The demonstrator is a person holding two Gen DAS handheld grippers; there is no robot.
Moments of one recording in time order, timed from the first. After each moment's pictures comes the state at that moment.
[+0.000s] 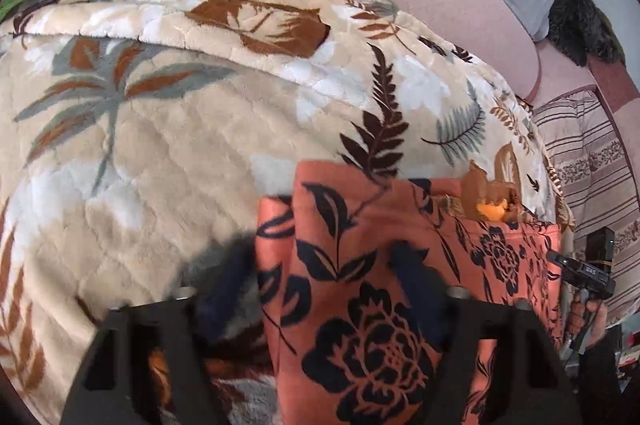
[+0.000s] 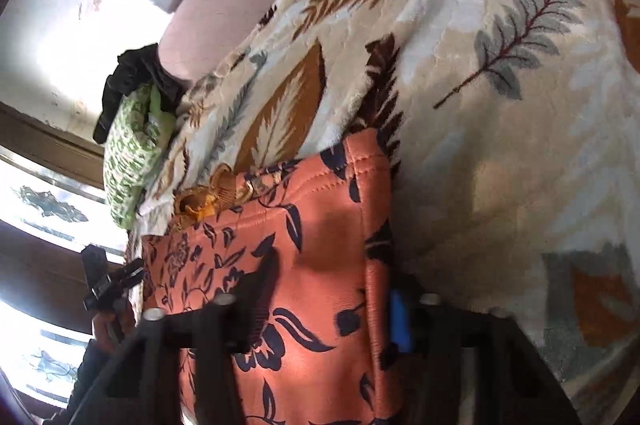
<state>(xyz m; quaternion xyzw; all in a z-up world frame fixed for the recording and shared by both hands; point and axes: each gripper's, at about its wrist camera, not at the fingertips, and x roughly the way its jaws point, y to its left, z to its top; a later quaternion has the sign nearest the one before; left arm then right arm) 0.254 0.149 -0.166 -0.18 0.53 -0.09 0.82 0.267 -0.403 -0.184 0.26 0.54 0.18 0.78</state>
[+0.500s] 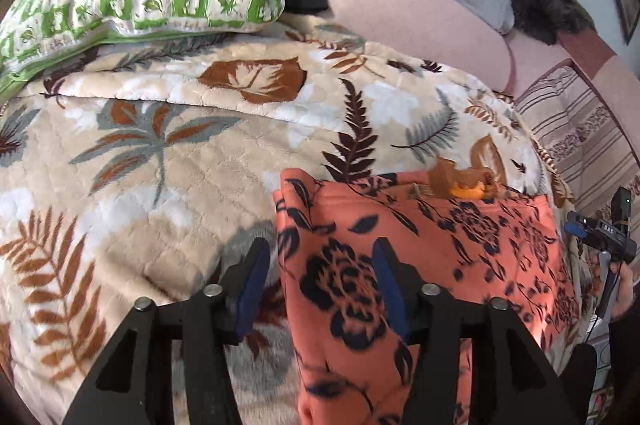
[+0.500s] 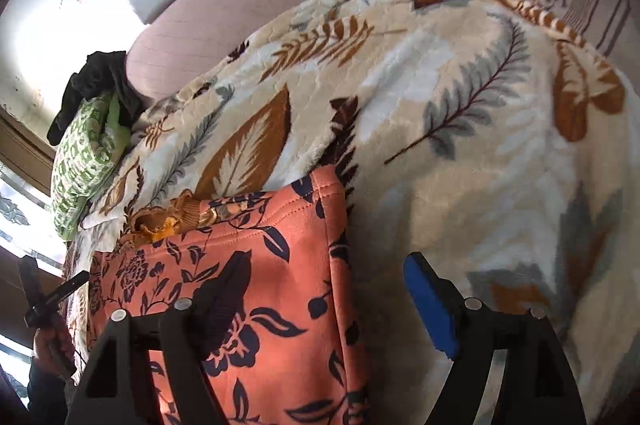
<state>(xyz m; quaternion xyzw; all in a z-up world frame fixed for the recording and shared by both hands) 0.181 0.151 -0.110 -0.12 0.47 -0.11 0.87 0.238 -0.405 -0.129 0.19 0.49 0.07 0.85</state>
